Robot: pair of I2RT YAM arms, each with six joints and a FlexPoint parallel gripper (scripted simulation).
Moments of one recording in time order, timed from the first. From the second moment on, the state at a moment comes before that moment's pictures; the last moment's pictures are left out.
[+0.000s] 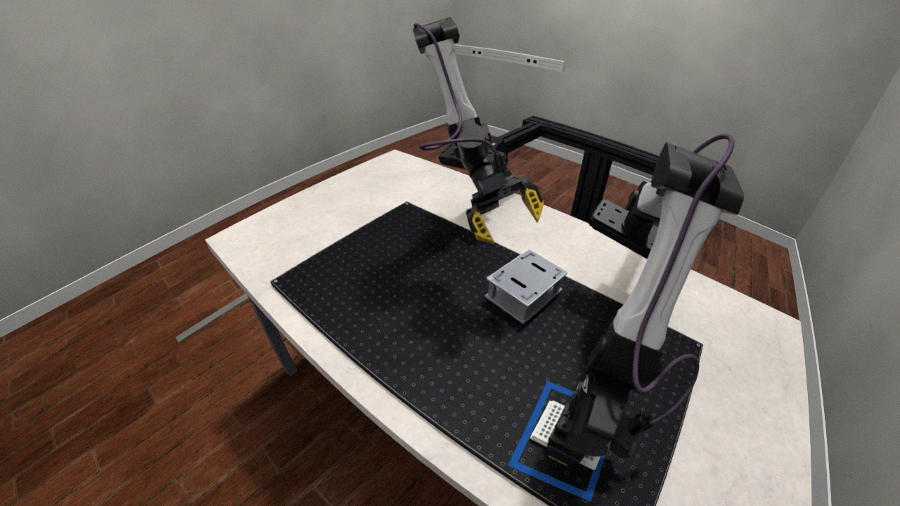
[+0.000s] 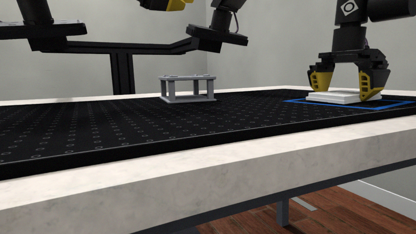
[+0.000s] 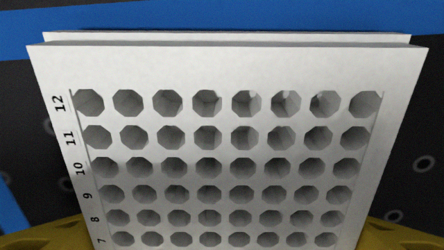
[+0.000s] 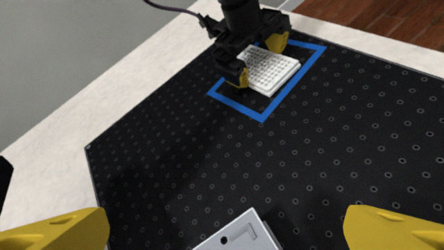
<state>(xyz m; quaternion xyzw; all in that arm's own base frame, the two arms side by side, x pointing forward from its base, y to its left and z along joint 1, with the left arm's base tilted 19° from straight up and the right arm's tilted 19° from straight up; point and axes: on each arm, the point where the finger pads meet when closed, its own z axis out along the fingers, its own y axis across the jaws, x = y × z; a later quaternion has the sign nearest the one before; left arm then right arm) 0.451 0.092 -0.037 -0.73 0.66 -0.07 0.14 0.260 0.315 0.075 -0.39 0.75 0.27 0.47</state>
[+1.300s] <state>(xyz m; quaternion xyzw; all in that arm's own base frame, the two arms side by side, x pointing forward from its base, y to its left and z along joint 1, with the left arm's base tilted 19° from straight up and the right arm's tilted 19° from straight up) 0.451 0.087 0.052 -0.57 0.80 -0.05 0.19 0.260 0.315 0.075 -0.39 0.75 0.27 0.47</state>
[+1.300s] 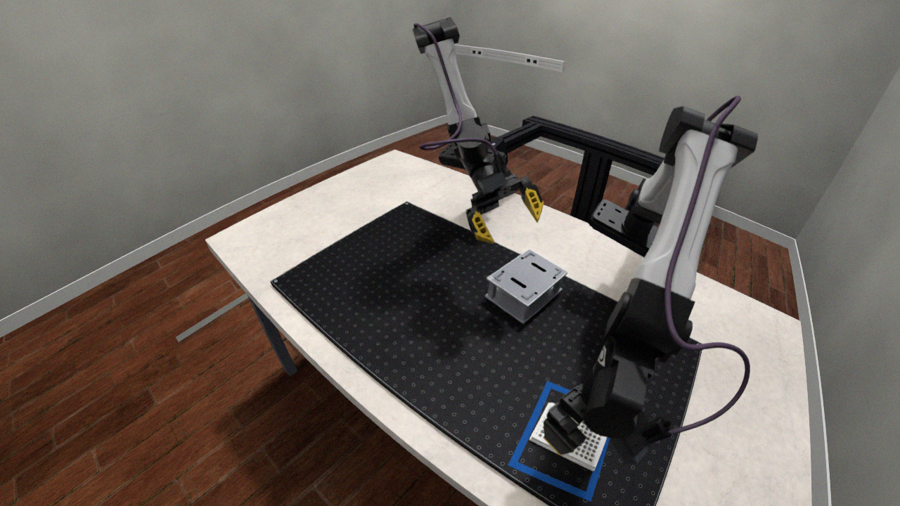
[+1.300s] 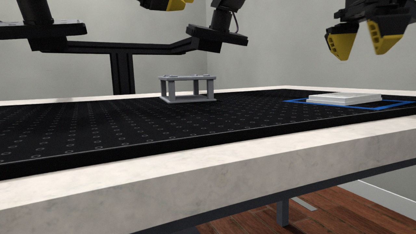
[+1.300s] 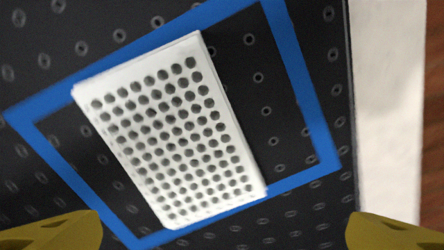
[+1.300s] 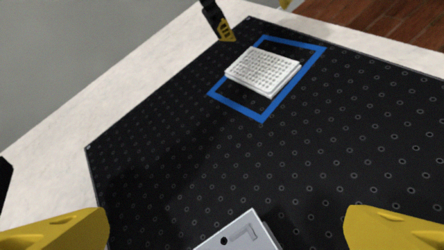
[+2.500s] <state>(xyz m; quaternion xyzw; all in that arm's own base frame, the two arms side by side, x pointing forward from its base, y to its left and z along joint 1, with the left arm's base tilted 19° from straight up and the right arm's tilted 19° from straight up) 0.448 0.088 0.018 0.15 0.97 0.09 0.15 0.260 0.315 0.075 -0.39 0.75 0.27 0.47</state>
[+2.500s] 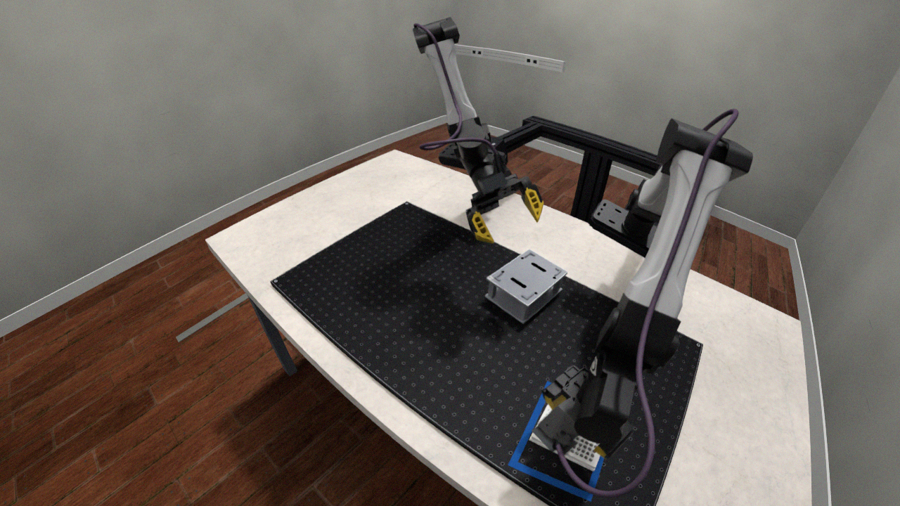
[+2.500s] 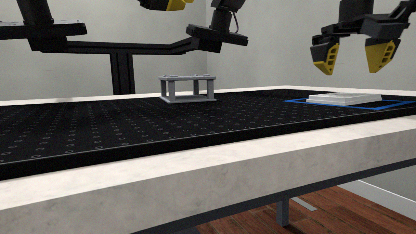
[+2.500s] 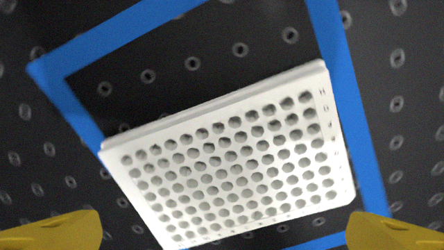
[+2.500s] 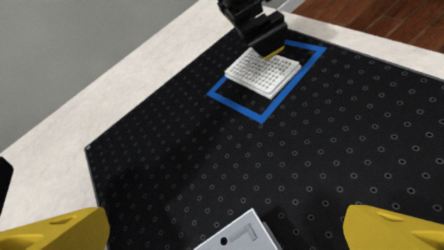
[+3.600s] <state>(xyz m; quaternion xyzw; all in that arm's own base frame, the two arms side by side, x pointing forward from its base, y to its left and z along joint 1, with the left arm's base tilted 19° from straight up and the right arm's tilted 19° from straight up) 0.439 0.091 -0.022 0.65 0.74 0.14 0.07 0.260 0.315 0.075 -0.39 0.75 0.27 0.47</state>
